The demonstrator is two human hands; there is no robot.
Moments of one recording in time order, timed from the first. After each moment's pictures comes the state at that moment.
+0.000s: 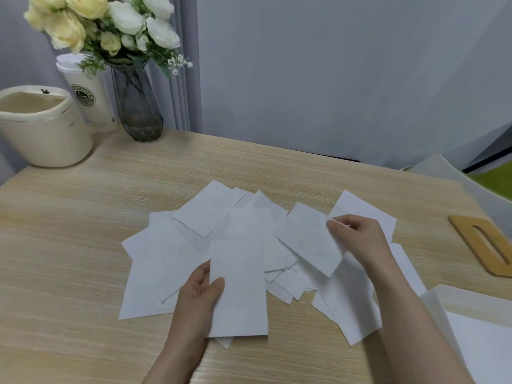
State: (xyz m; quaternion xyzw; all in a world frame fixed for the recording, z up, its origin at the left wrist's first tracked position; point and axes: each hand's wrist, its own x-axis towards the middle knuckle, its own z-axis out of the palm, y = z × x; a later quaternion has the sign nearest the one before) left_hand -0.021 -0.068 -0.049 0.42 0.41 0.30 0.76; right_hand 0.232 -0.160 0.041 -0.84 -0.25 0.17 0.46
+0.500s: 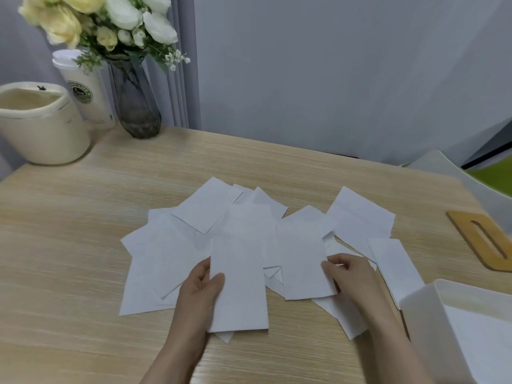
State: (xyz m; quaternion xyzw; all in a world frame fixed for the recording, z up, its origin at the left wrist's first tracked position) left_hand -0.021 -0.069 -0.049 0.43 0.42 0.30 0.74; right_hand 0.199 -0.198 0.004 -0.89 -0.20 0.24 0.33
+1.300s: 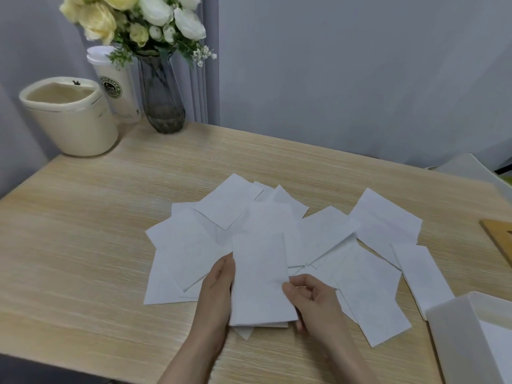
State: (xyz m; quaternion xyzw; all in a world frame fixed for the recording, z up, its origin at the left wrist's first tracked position) left_hand -0.016 -0.070 -0.037 0.43 0.45 0.31 0.72; right_hand 0.105 -0.172 -0.013 -0.75 -0.22 0.37 0.50
